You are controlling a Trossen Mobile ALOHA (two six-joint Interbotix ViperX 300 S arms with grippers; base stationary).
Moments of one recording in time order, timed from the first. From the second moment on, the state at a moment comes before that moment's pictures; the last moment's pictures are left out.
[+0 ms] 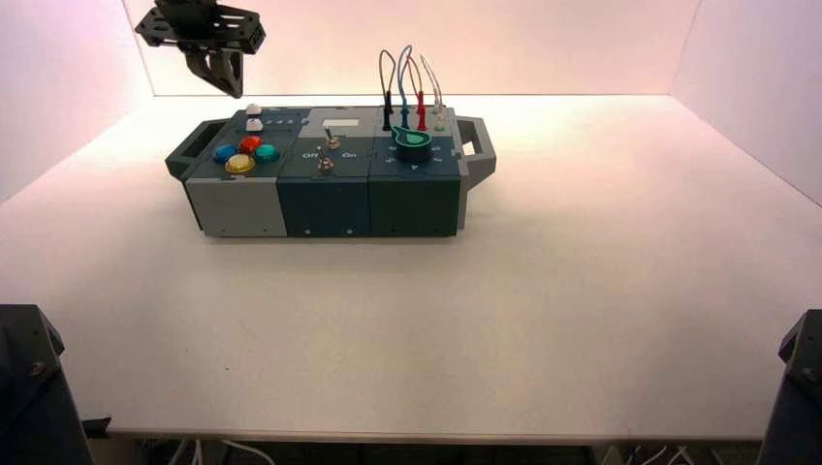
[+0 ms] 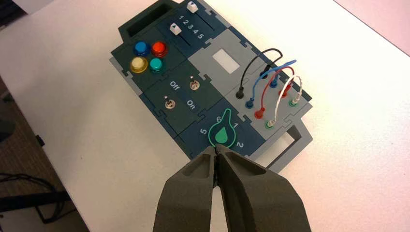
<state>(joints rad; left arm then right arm) -0.07 0.25 0.39 -0.14 0.51 0.30 0.62 -0.29 0.59 0.30 0.60 -0.42</state>
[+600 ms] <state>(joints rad) -0.07 0.32 0.36 -0.15 0.51 0.31 0.62 -0.28 0.59 0.29 0.60 -0.42</state>
